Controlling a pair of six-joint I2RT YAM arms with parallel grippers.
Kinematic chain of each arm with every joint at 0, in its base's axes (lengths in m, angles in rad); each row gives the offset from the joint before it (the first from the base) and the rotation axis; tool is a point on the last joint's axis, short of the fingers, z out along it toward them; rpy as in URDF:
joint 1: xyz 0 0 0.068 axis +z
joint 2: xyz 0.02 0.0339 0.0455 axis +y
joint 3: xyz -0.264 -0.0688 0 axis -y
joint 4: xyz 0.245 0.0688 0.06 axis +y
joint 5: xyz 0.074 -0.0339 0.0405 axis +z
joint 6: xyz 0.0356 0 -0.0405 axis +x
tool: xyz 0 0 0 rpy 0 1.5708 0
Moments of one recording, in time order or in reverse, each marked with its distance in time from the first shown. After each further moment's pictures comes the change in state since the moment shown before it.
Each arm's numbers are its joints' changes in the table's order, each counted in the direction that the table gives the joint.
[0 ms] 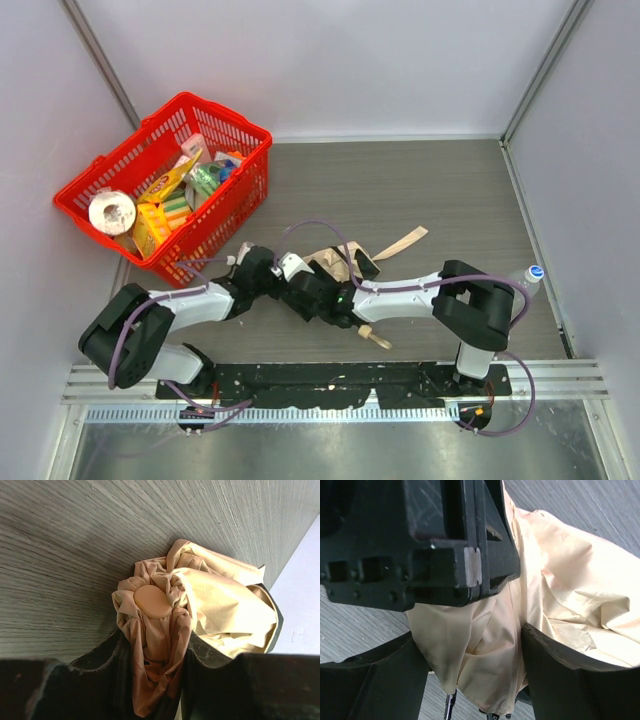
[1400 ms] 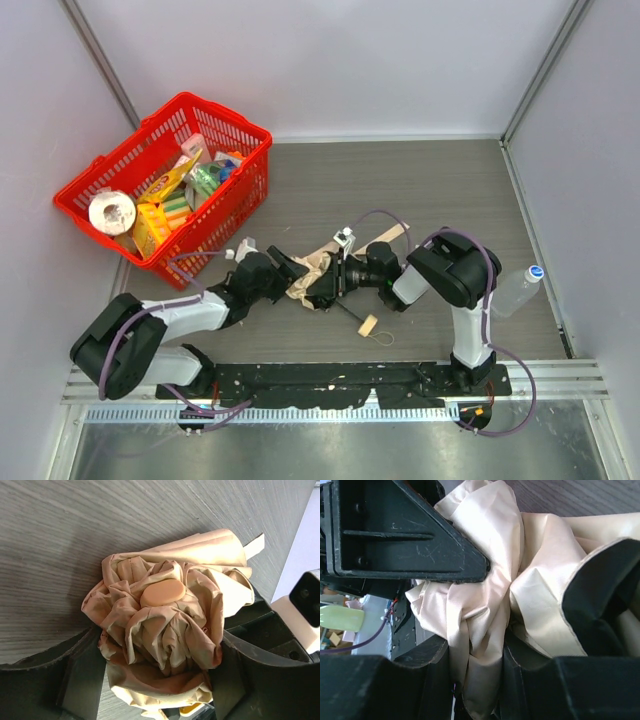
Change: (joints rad) left arm -0.018 -0.073 -0.065 -0.110 0.055 0.200; right arm -0.502 0.219 -0.434 -1.258 1.170 0.530
